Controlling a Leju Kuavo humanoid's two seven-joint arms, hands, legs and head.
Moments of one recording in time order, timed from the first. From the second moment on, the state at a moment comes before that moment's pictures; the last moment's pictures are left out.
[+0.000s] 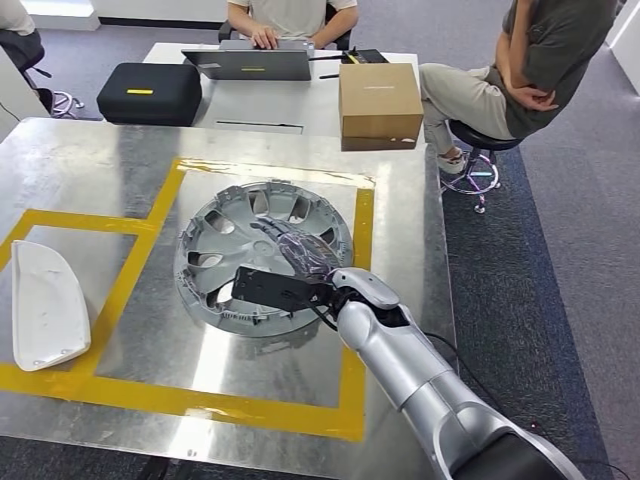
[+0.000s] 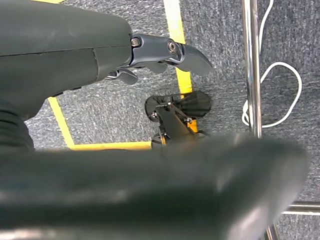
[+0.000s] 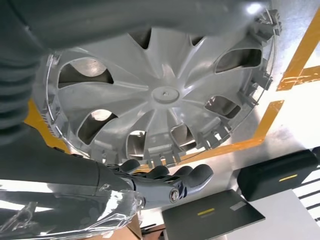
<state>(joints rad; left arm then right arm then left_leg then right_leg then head) -0.07 -0.11 1.24 -0.25 -1.29 -0.24 -0.25 -0.73 0.33 0.57 -0.74 0.74 0.08 -0.15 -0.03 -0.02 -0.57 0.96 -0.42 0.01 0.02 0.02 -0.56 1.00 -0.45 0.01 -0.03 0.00</state>
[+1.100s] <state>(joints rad) -0.05 -0.13 1.25 -0.25 -1.25 -0.21 -0.24 -0.71 -0.11 0.31 -1.41 0.95 0.10 0.08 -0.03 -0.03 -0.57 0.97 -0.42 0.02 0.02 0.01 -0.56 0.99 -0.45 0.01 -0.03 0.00</state>
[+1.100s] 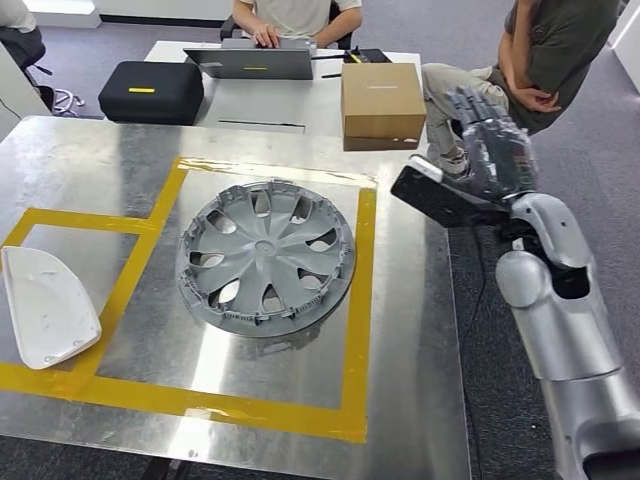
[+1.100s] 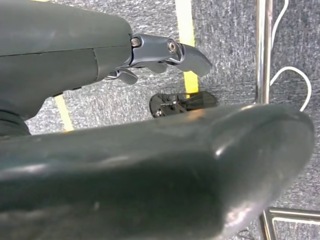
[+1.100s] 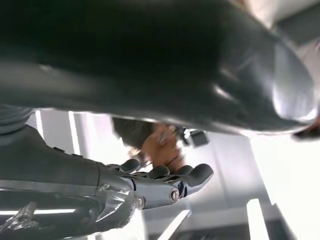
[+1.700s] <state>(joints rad) -0.04 -0.15 1.27 -0.26 -1.24 -0.22 -0.26 -0.30 -0.41 -0.18 -1.99 0.87 0.07 0.06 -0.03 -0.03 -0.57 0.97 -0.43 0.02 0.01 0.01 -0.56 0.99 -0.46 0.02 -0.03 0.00</state>
